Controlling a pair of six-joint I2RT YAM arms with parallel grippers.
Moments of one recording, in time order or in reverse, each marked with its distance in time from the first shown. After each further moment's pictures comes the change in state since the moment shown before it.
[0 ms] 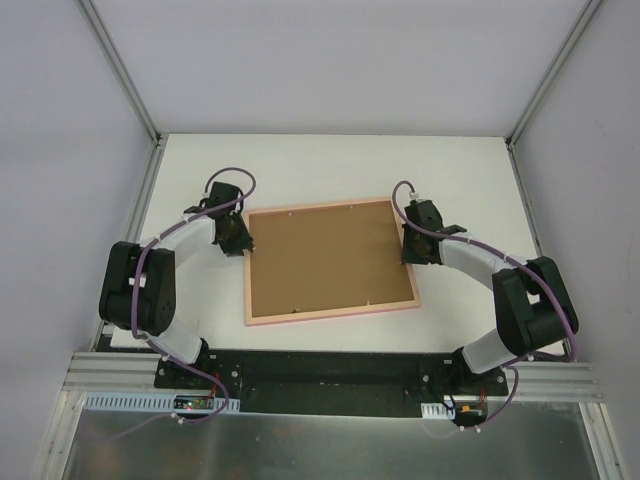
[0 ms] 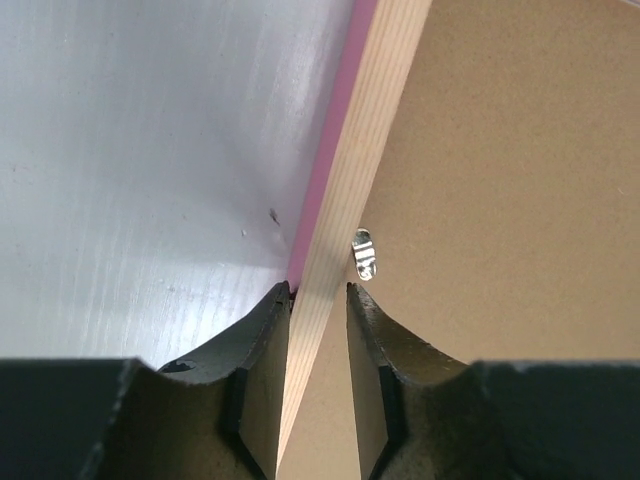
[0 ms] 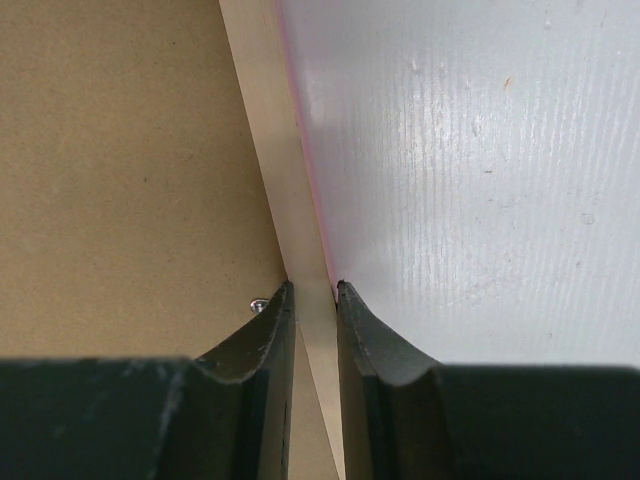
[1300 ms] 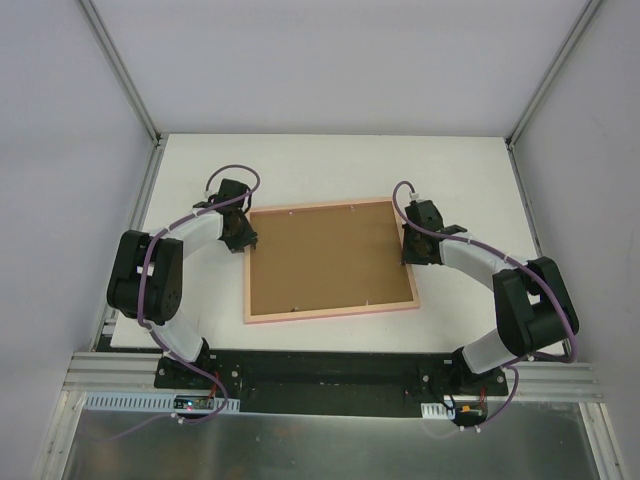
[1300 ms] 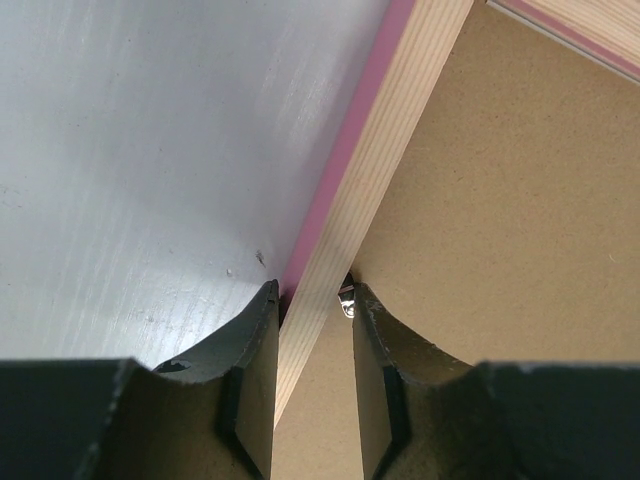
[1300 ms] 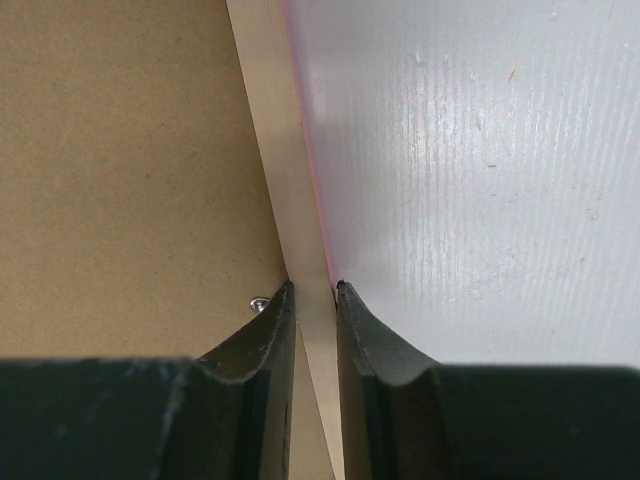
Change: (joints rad) left arm -0.029 0.064 0.047 0.002 -0.115 -0.098; right arm -0.001 -0.003 0.000 -0.009 -0.011 0.000
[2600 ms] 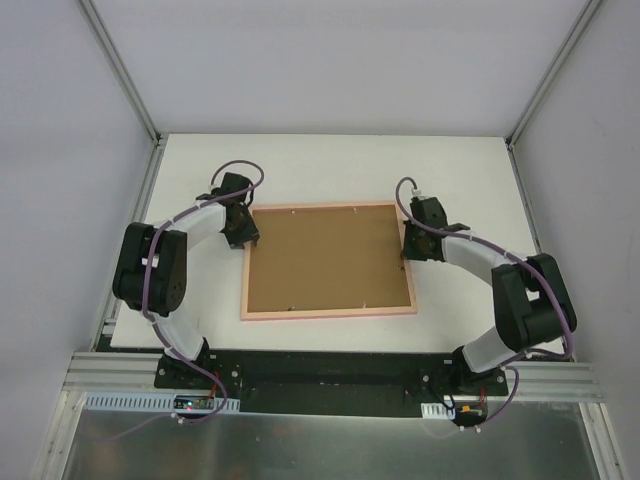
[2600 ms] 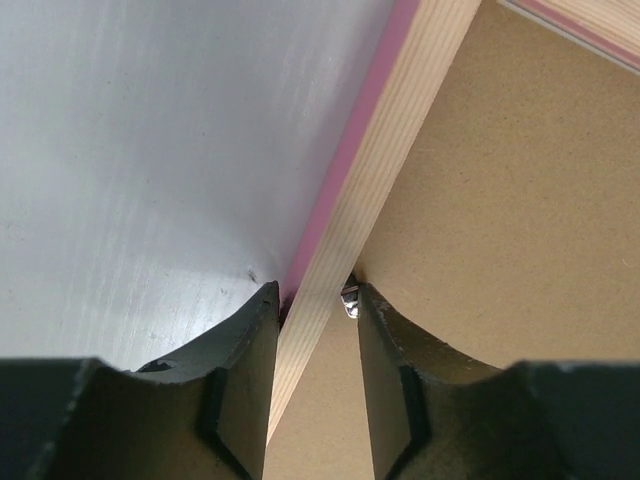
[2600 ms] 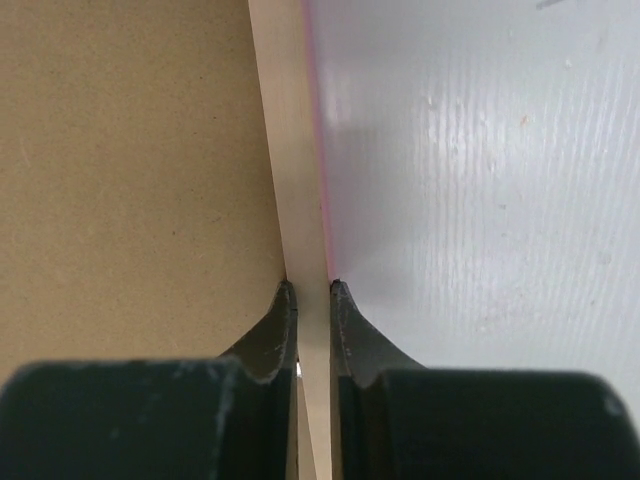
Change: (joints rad) left arm 0.002 0.053 0.077 -0.051 0.013 0.065; right arm -0.045 0.048 0.031 0.051 -0.069 -0.041
